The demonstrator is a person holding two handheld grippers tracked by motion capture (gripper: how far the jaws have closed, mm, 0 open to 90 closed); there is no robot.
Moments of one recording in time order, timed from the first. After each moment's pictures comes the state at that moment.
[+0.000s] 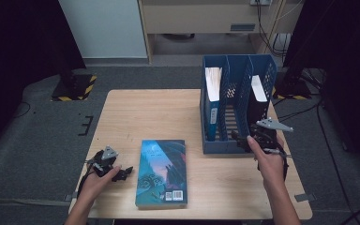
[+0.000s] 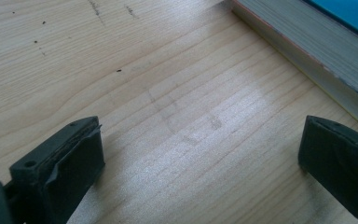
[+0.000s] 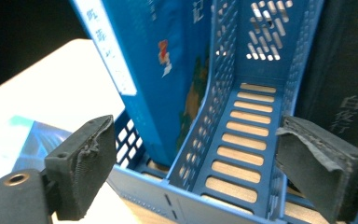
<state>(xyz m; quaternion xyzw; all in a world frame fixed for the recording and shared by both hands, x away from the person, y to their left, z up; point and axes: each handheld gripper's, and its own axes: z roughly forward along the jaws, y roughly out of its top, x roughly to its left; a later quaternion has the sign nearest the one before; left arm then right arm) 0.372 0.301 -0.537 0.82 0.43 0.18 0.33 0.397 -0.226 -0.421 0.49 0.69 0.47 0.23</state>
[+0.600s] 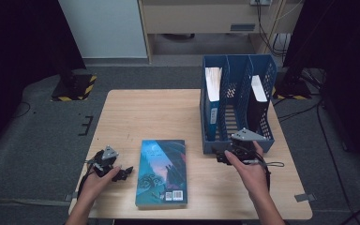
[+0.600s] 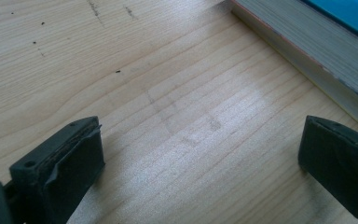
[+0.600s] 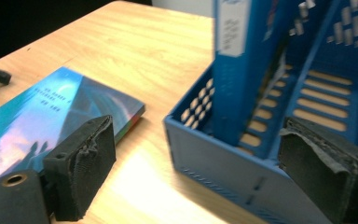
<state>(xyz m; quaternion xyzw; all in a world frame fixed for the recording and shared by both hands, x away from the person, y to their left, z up) 0.373 0.300 -0.537 0.82 0.43 0.18 0.33 0.374 -0.166 -0.438 0.43 0.75 0.45 0.20</state>
